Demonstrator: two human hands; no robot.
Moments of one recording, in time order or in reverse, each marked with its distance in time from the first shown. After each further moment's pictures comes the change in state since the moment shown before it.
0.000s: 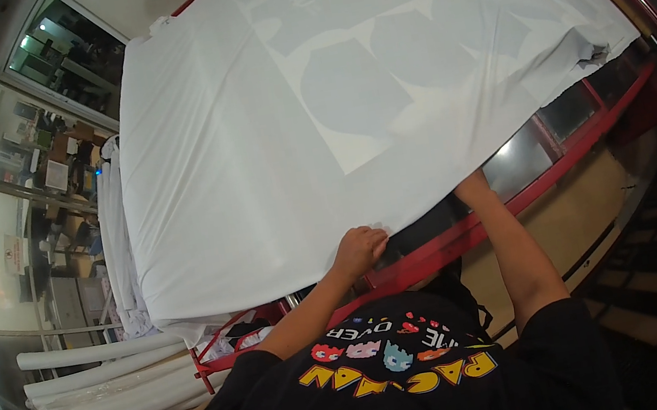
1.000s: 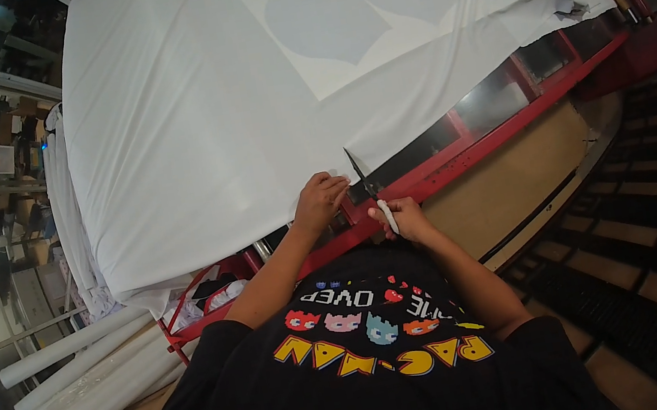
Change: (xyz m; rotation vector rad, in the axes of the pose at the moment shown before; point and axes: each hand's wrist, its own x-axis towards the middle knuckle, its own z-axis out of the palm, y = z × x) left_hand -0.066 -0.027 0.005 -0.067 0.121 -0.022; right_hand -0.164 -0.202 0.023 0.941 -0.549 0.861
